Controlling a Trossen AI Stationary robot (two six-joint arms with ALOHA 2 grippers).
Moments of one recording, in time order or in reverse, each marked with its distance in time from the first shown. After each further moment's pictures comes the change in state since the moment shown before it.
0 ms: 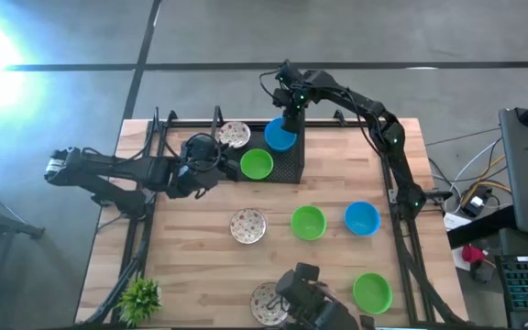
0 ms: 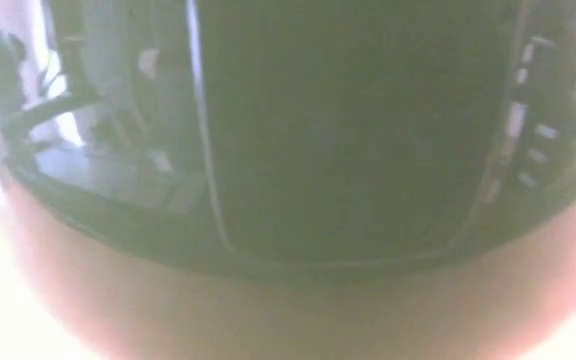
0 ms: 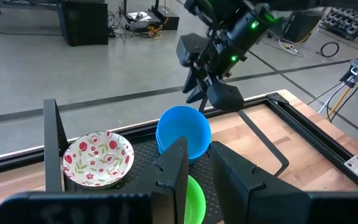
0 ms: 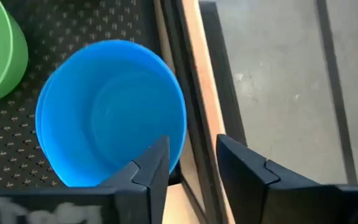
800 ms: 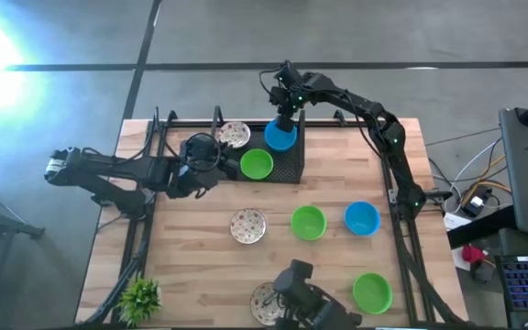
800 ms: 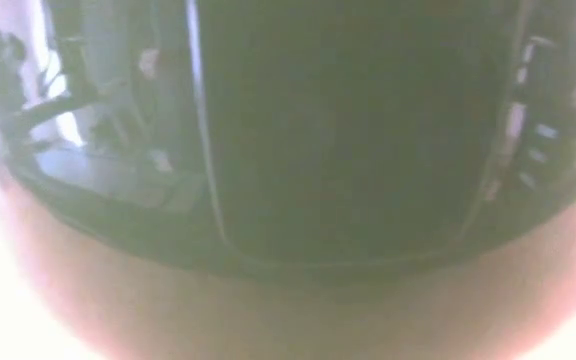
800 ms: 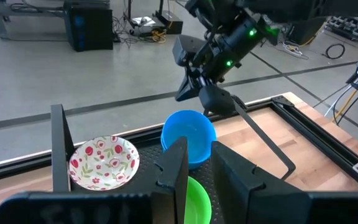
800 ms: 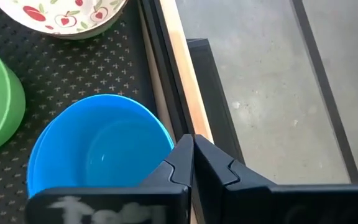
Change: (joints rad) left arm 0.000 0.000 0.000 0.000 -0.024 0.014; right arm 0.000 -0.003 -0.064 0.185 -0.053 0.045
